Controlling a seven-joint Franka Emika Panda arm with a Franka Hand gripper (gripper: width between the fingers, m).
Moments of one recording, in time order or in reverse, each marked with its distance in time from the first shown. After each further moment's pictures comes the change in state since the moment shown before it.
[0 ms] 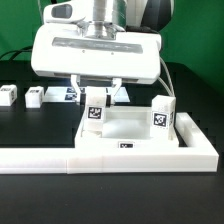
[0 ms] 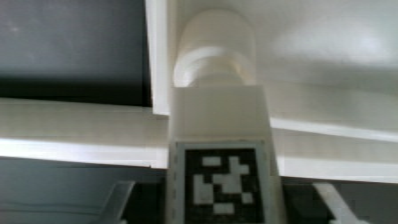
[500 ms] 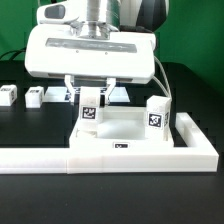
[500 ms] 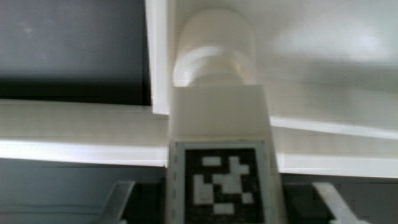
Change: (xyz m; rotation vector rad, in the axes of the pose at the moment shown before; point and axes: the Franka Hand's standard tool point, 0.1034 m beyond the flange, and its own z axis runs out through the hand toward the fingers) arm 0.001 0.010 0.001 0.013 0.006 0.024
